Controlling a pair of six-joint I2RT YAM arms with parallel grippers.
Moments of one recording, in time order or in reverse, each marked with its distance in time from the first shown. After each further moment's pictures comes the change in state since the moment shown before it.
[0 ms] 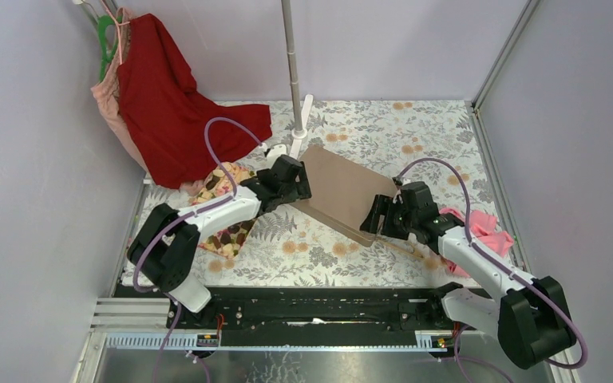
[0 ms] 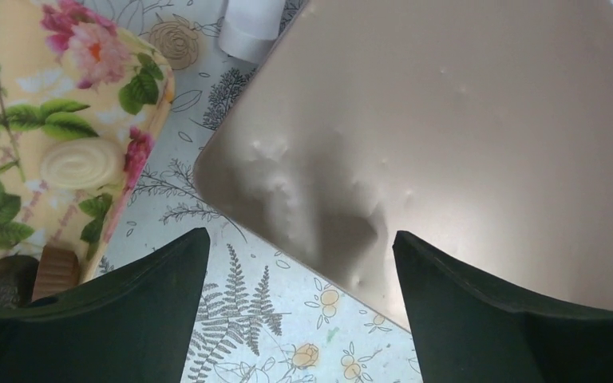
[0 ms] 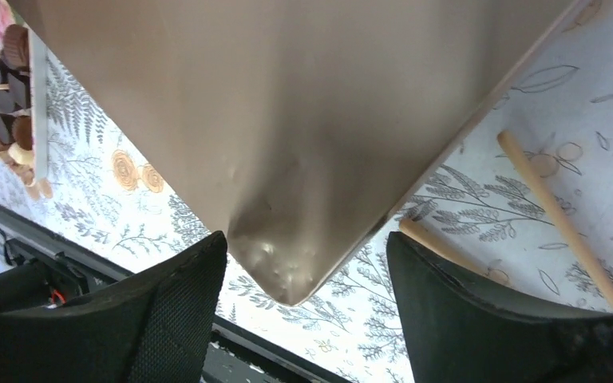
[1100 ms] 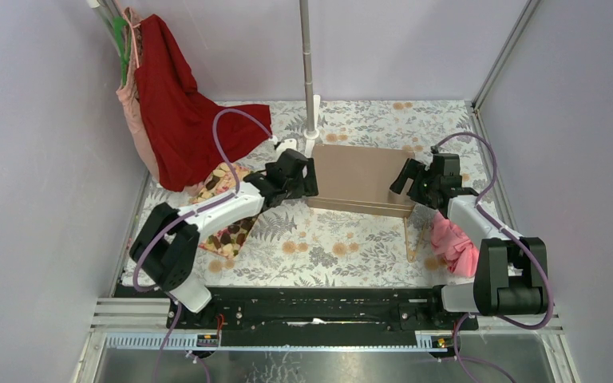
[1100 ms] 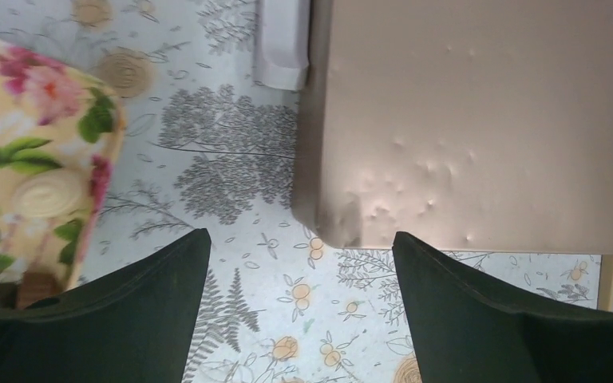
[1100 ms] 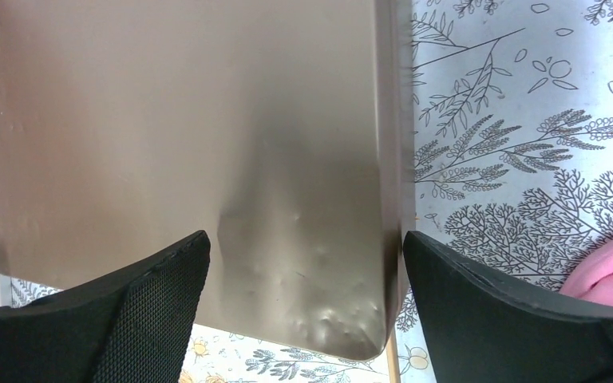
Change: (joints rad) left arm -0.026 -0.037 0.060 -0.043 0.027 0.068; right arm -0.354 0.271 0.183 0.136 0.082 -0.135
